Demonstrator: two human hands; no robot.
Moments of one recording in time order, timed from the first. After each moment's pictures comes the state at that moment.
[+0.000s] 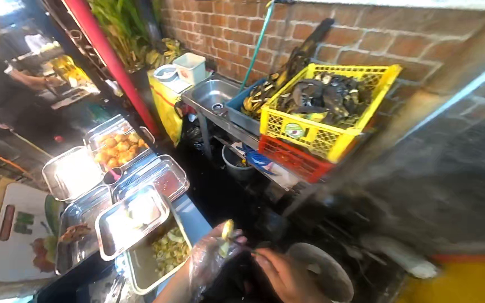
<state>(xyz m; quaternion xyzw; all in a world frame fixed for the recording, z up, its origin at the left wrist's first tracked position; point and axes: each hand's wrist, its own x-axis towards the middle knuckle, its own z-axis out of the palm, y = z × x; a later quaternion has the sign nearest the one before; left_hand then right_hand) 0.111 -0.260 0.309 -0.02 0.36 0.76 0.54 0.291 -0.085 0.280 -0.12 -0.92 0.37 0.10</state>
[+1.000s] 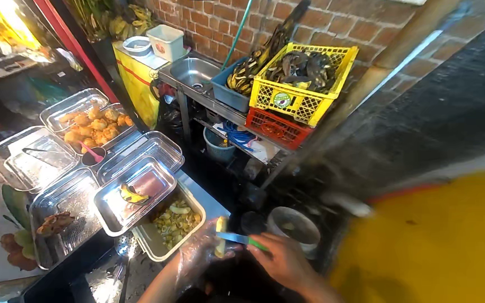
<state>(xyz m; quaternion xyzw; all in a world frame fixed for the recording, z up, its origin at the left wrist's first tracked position) 0.113 -0.396 0.300 0.08 0.37 0.66 0.64 0.314 -0.220 0.297 -0.17 -0.94 0.26 0.14</state>
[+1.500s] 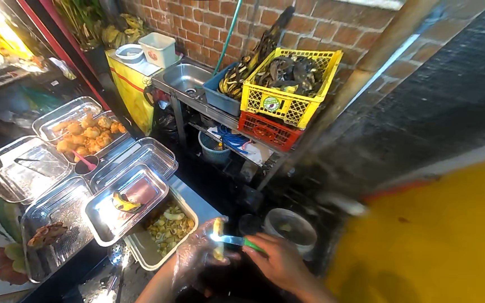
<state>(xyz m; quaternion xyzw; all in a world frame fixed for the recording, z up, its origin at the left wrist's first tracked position) 0.111 -0.377 0.311 0.12 0.38 0.64 0.66 0.318 -0.205 0.300 -0.18 -0.94 0.26 0.14</state>
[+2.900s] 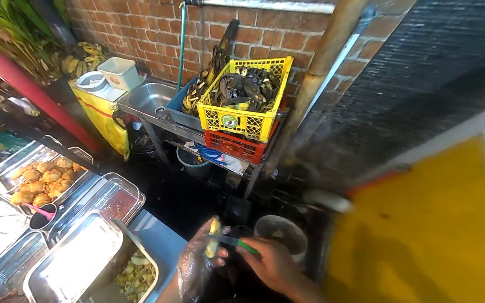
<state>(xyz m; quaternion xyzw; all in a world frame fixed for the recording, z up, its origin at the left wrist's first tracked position) 0.142 -0.216 0.317 0.06 0.38 0.69 0.61 0.332 -0.081 0.300 -0.27 -0.89 0.33 0.16</state>
